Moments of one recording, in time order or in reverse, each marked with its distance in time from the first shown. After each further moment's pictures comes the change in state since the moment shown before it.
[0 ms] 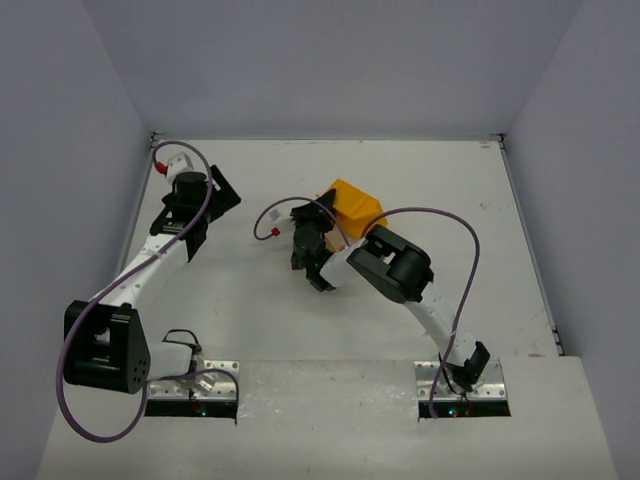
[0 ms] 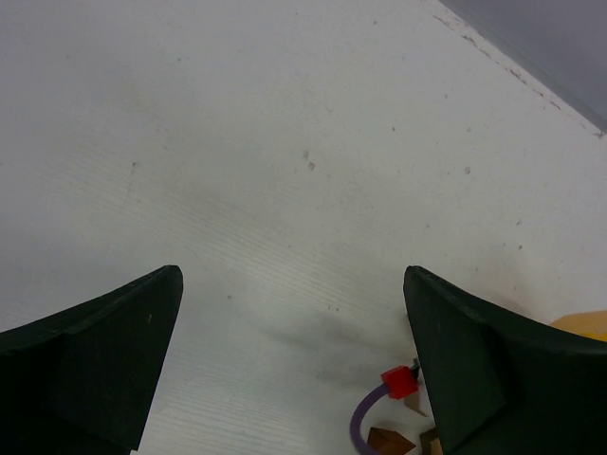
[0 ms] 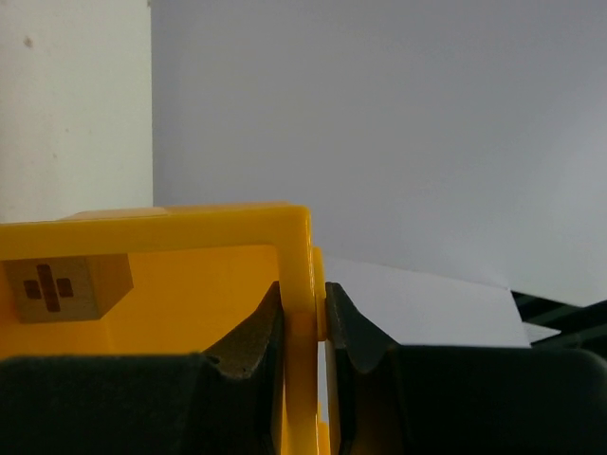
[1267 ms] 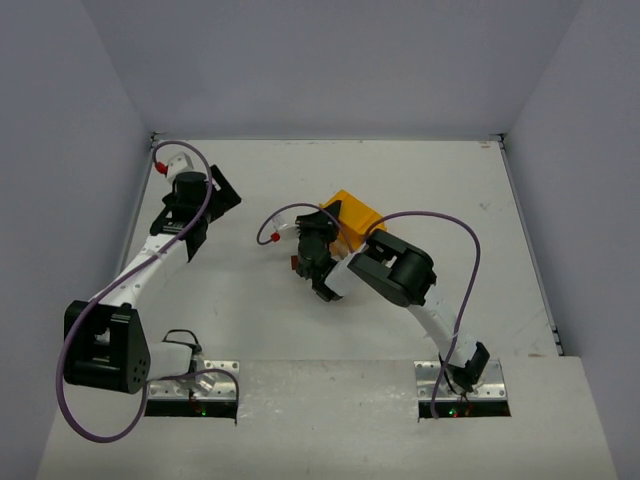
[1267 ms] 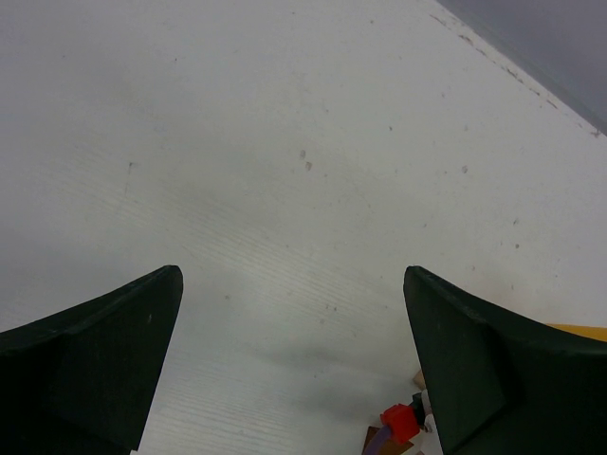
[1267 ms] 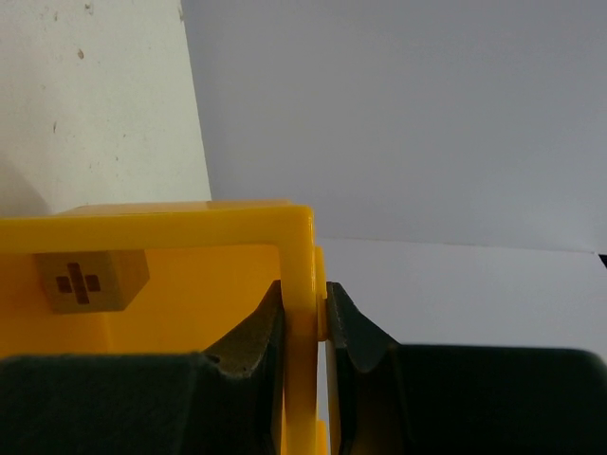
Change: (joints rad) left arm 0.000 0.000 0.000 0.002 0.006 -0.001; right arm 0.037 -0.036 -0.124 0.056 0.014 0.228
